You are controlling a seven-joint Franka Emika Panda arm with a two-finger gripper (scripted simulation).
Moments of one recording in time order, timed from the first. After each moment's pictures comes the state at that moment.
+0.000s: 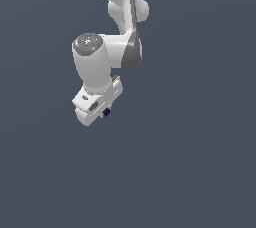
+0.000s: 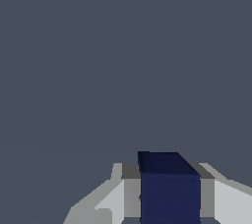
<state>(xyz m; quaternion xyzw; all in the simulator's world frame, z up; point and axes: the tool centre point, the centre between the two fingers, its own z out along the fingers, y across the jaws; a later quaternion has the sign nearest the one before) 0.015 -0.092 0.170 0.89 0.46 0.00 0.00</state>
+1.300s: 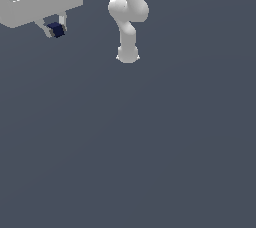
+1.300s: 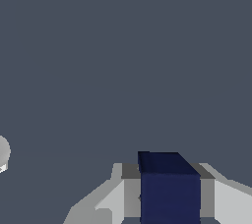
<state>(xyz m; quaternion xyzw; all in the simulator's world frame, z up) -0.059 -0.192 0.450 0.89 0.46 0.00 0.00</state>
